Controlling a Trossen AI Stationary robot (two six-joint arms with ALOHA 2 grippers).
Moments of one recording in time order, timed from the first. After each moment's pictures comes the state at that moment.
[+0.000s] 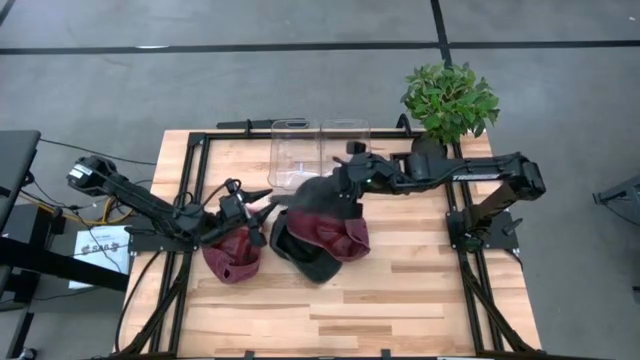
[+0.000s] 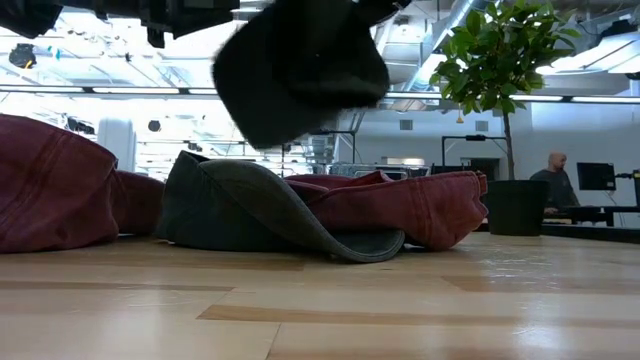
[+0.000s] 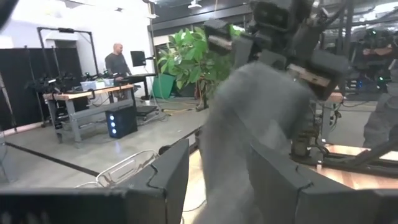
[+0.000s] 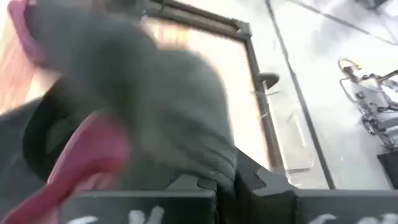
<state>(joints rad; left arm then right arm) -0.41 1.06 0.38 0.92 -0.89 0.26 0.02 1.55 1.51 -0.65 0.33 -0.29</state>
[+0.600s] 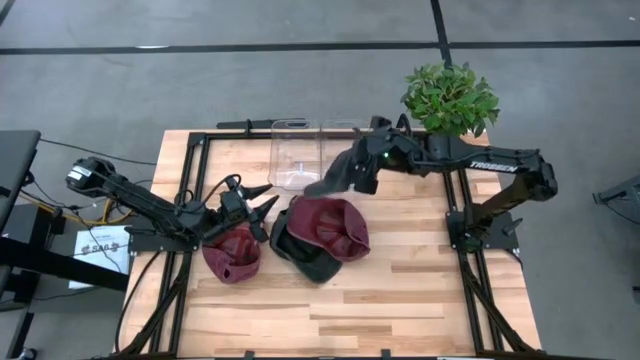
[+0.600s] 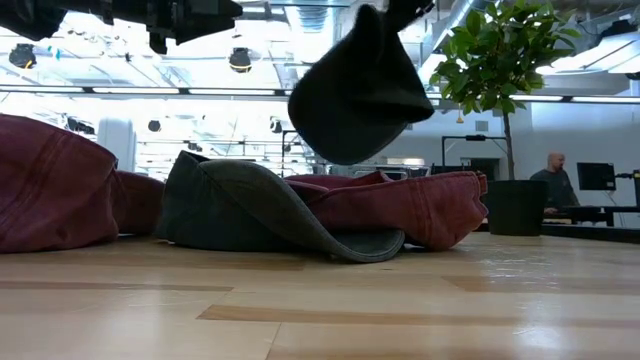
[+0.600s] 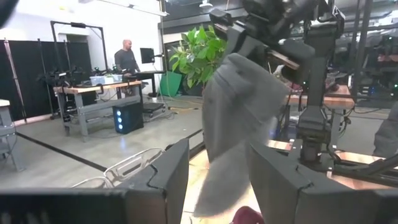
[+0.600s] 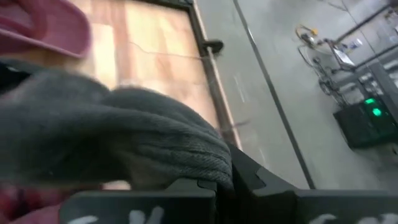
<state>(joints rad) -0.38 1.06 0.38 0.92 -0.89 0.23 -0.12 1.44 1.51 -0.79 0.40 -0.29</state>
